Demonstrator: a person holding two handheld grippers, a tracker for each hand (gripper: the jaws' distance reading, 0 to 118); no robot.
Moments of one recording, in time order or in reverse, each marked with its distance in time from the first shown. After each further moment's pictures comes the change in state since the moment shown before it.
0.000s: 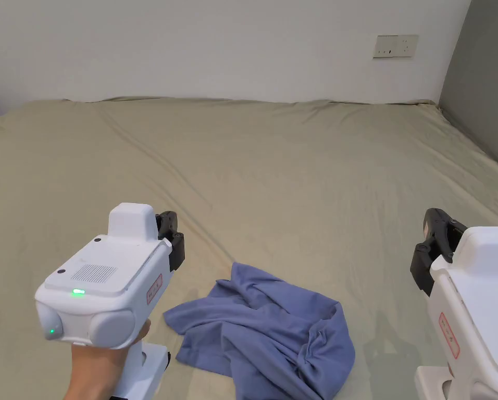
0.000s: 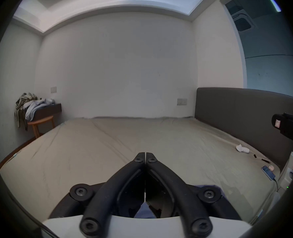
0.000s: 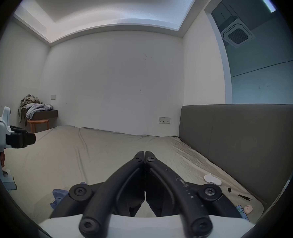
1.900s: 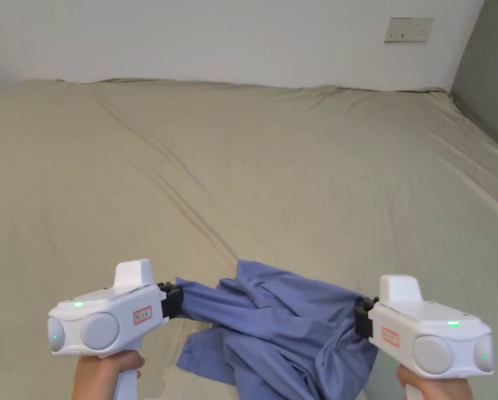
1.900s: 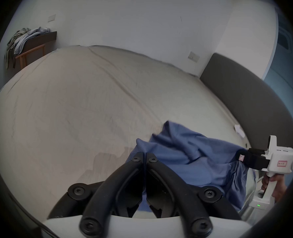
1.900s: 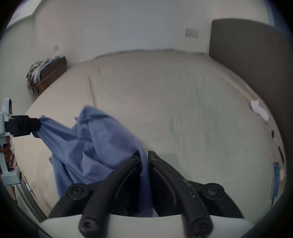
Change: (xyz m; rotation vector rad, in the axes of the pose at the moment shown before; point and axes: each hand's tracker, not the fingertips) left arm -0.066 -0.085 -0.079 -0.397 -0.121 0.306; right arm -0.022 -0.114 -0.124 -0.665 0.245 -0.068
